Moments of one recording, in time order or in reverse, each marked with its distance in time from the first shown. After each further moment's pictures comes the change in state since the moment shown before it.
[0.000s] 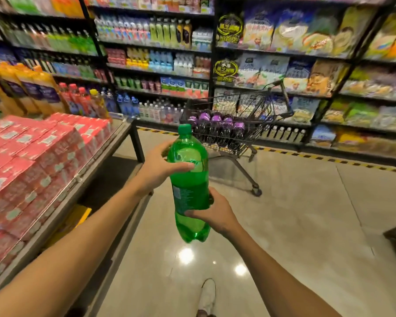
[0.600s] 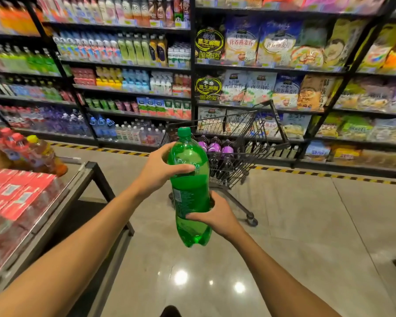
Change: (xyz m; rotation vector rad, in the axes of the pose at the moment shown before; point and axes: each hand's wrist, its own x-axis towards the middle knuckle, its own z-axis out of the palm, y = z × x) left_hand 0.316 0.003 0.039 -0.004 -0.073 0.033; right_hand 0.285 0.000 -0.125 -0.009 0.074 0.030
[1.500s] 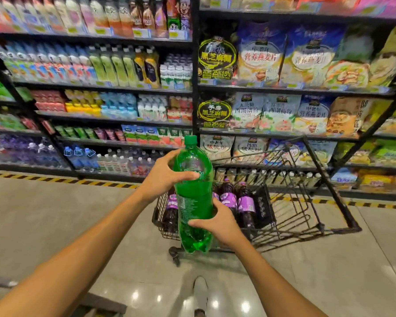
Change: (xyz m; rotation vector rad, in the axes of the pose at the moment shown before) left_hand 0.478 -0.069 -0.114 0.016 -0.099 -0.056; right_hand 0.468 -0.064 -0.023 0.101 0.000 0.056
